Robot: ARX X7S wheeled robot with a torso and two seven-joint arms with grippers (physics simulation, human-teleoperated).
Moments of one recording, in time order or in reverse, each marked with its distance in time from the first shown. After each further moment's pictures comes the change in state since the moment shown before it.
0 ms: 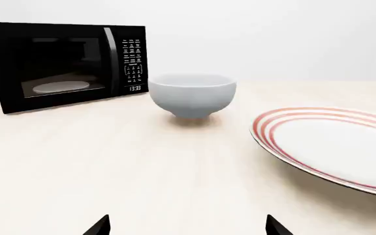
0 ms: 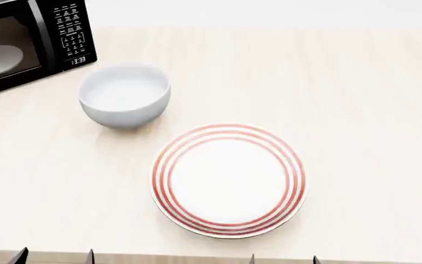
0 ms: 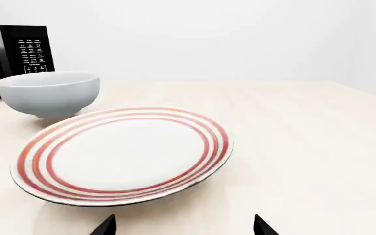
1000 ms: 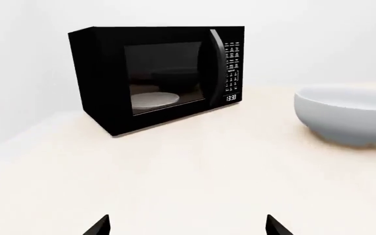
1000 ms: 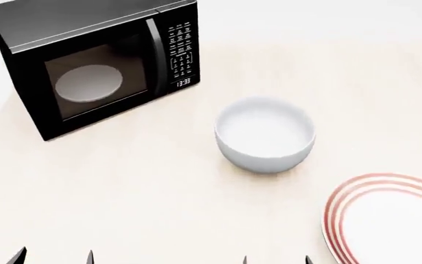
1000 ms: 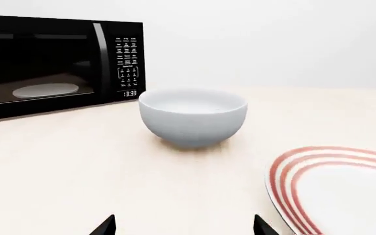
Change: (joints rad) left arm 0.003 -0.088 0.107 -0.006 -0.045 0.030 -0.110; right arm 0.004 0.087 -0.119 0.006 0.070 -0.009 0.085
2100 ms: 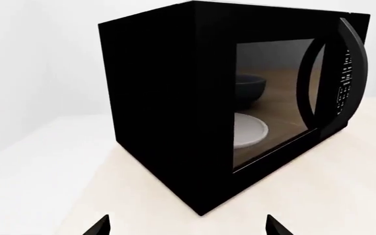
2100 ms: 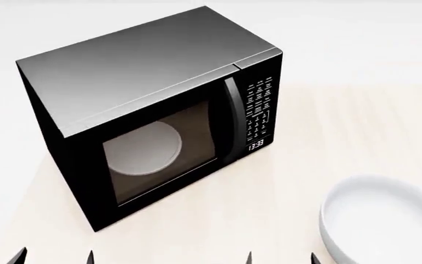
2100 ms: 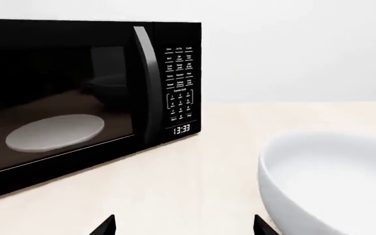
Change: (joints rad) left arm -0.003 -0.049 0.058 0.008 -0.050 -0.001 -0.055; right arm -0.003 0.057 -0.038 -0.078 0.091 0.059 0.058
